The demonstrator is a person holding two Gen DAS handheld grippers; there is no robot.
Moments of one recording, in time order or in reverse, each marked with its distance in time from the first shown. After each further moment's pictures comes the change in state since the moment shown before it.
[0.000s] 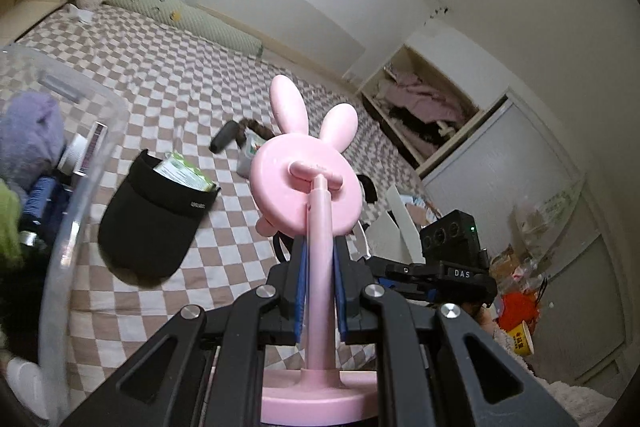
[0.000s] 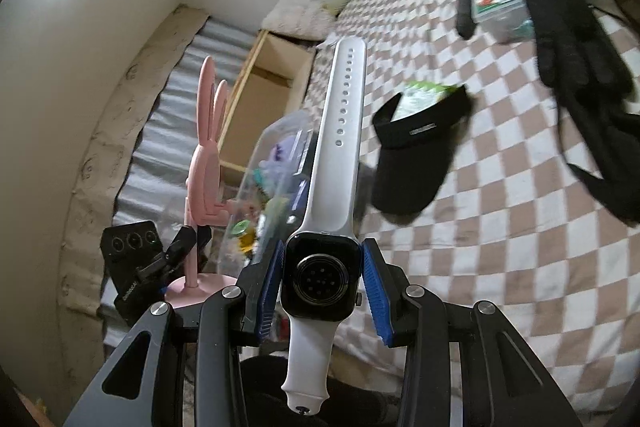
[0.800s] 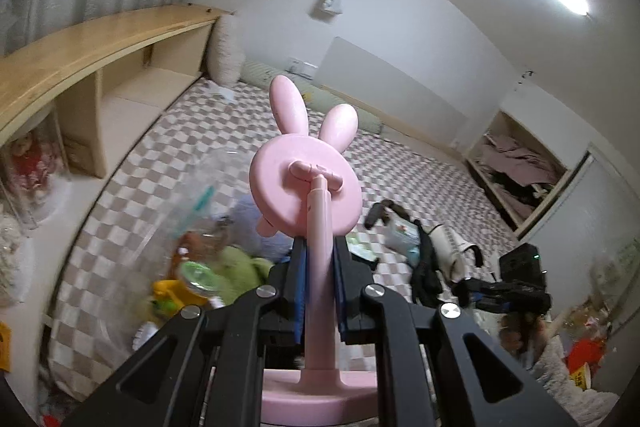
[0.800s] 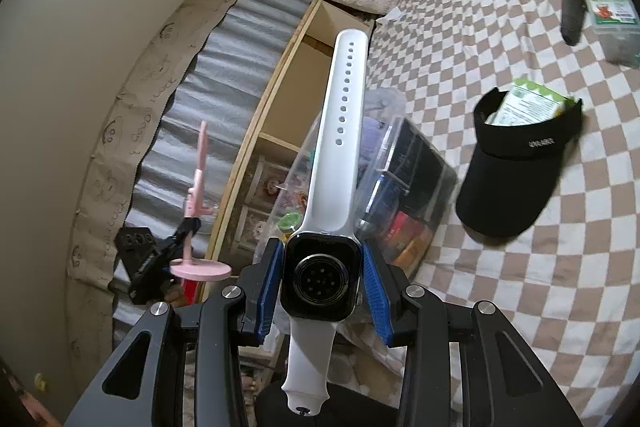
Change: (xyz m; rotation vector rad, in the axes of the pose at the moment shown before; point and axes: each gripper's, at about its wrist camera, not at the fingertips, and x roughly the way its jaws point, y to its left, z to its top) left arm -0.203 0.098 0.038 -0.032 -0.212 0.410; right arm 0.093 0.081 0.023 -0.105 0.090 0.109
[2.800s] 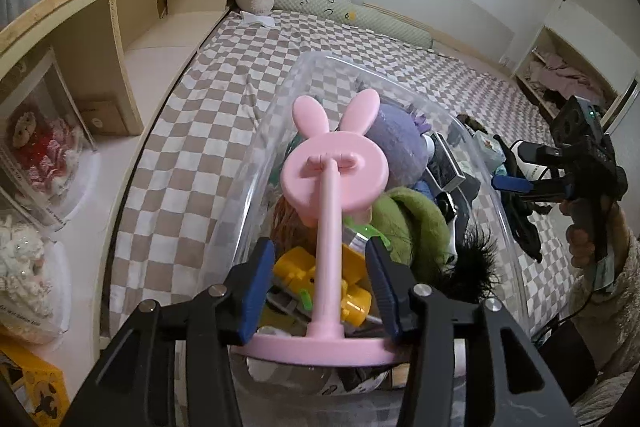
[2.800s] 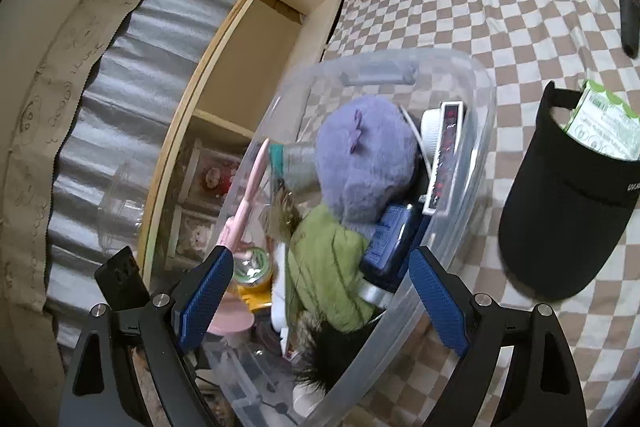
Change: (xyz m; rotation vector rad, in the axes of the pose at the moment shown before) left arm 0.083 0.110 -0.025 0.136 0.265 0.171; right arm 0.176 0.025 0.049 -0.006 0.119 -0.241
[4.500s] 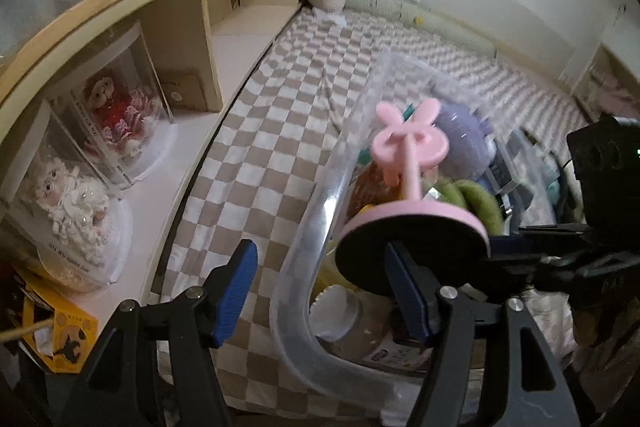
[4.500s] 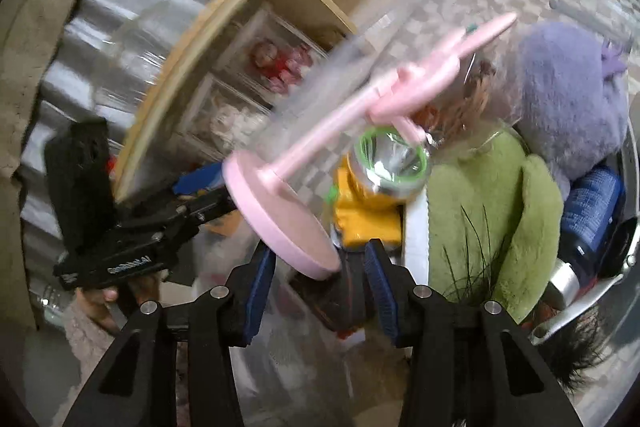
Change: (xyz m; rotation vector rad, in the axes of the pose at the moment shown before) left arm -0.035 0.027 -0.032 -0.132 -0.046 0.180; right arm 0.114 0.101 -0.057 -0.373 0.244 0.044
